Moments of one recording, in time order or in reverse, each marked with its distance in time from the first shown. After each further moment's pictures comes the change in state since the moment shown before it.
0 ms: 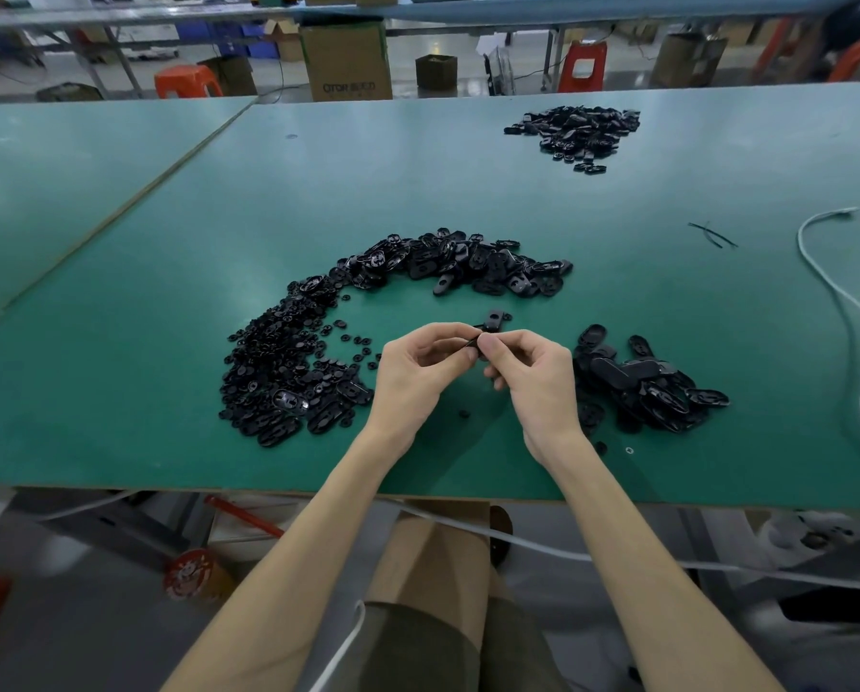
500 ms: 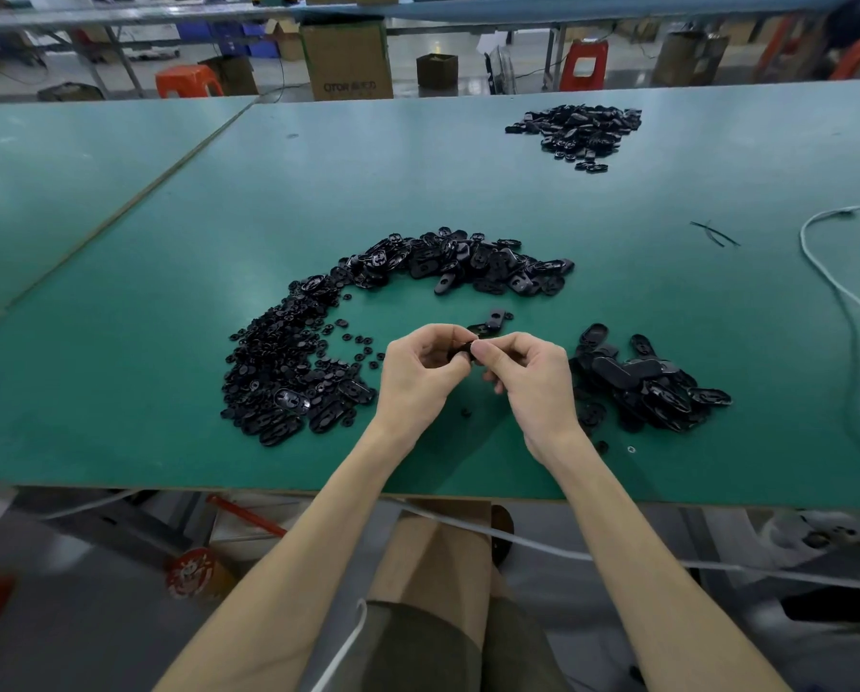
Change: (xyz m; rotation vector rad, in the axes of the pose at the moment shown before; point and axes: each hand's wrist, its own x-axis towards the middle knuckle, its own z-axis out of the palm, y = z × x) left_hand 0.001 -0.004 0.002 0.114 0.050 0.009; right_hand 0.002 0.002 0.001 -0.085 -0.024 0.018
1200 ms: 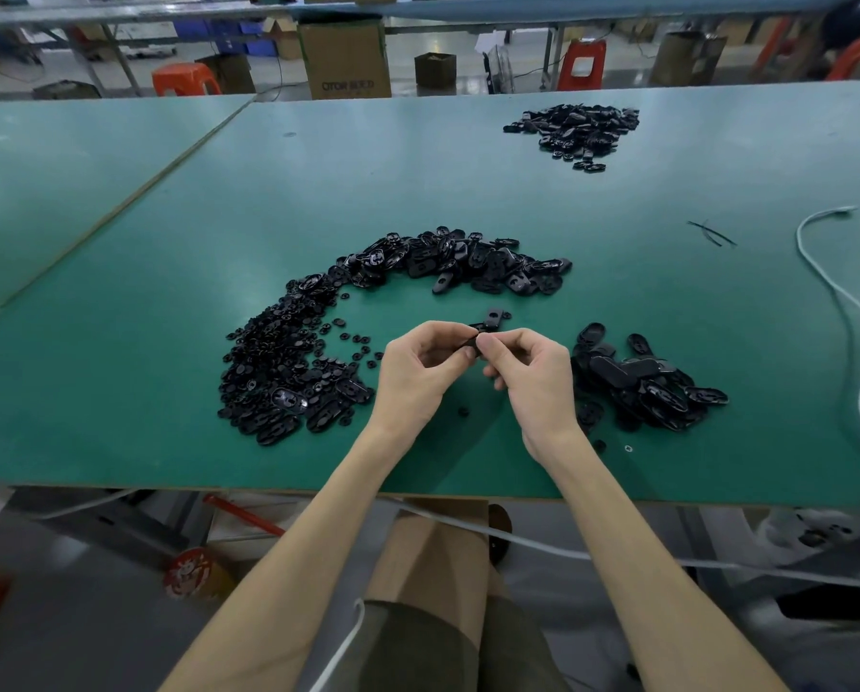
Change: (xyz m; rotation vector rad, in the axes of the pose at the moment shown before) left_hand 0.000 0.002 -0.001 0.014 -0.014 -0.012; right_hand -0.002 -0.002 0.001 0.038 0.050 0.014
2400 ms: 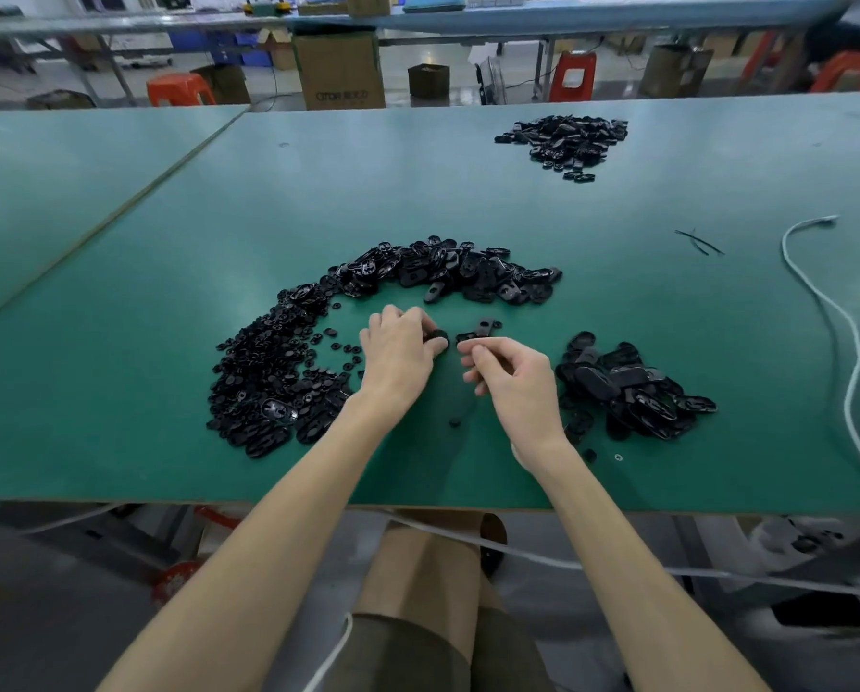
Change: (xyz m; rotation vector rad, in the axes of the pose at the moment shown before) left_hand 0.050 0.003 -0.001 0.937 0.021 -0.111; right_hand -0.003 -0.008 0.004 -0.105 -0.025 -0.012
